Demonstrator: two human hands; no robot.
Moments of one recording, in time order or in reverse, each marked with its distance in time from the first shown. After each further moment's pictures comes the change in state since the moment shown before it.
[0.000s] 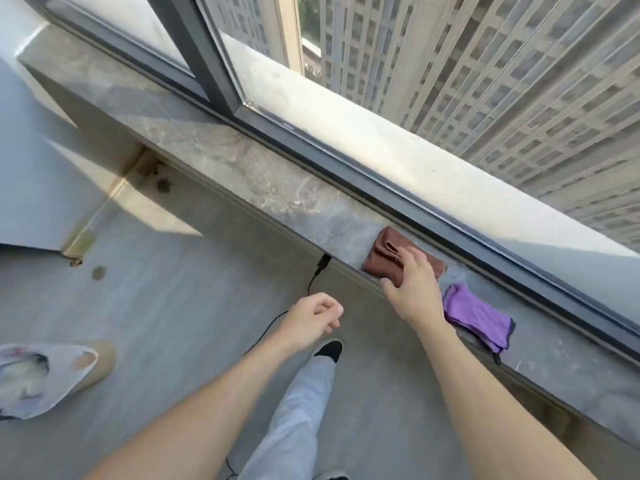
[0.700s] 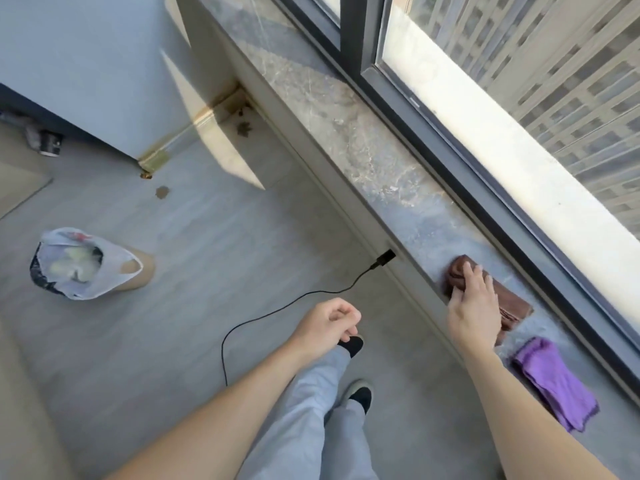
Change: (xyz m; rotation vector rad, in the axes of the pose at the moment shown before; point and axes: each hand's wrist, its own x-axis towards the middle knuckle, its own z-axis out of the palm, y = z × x) left_hand -0.031 -0.068 -0.034 -0.310 0.185 -0.079; right_hand 0.029 0.005 0.064 -0.149 0.054 -0.045
